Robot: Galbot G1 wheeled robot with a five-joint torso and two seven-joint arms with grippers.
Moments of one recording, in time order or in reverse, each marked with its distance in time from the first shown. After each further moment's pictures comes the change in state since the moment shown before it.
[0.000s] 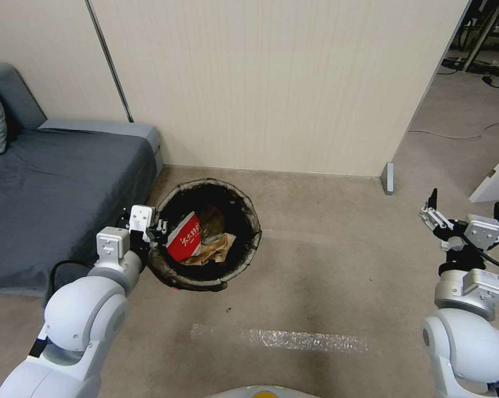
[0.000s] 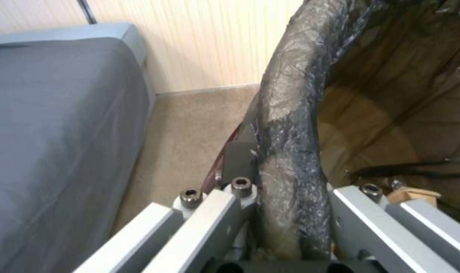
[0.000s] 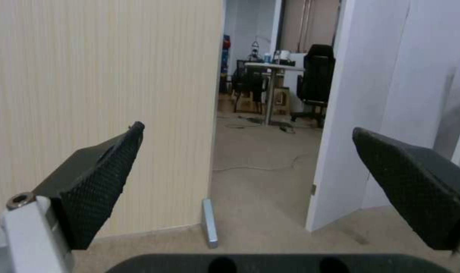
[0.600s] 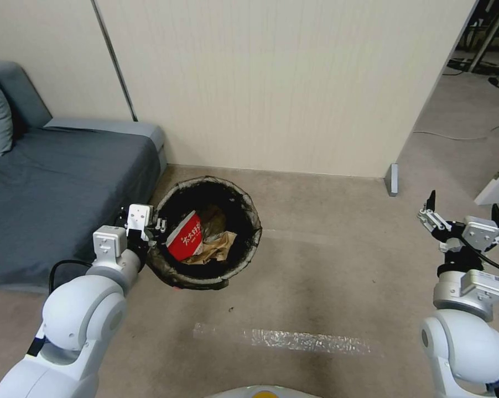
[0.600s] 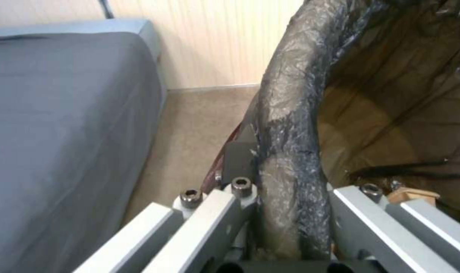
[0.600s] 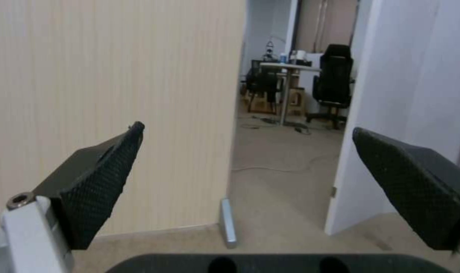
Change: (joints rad) left arm 0.005 0.007 -0.010 -0.013 -0.037 0.000 -0.013; right arm -0.007 0.000 -0.007 -0.003 -0.004 0.006 0.000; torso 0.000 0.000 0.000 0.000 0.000
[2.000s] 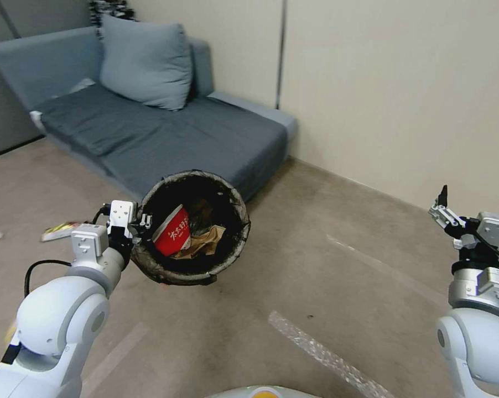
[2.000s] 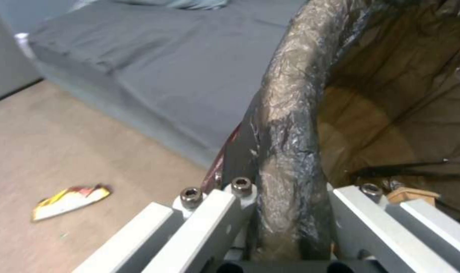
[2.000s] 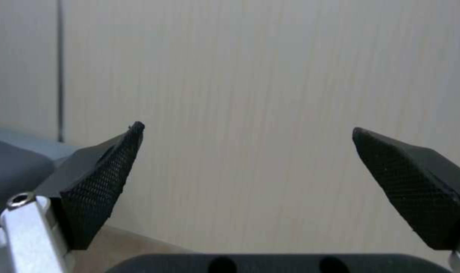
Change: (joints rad) left arm 0.018 0.012 -0.083 -0.027 -0.010 0.000 0.023; right arm -0.009 -0.072 0.043 0.020 0.044 -0.017 -0.001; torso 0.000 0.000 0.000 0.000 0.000
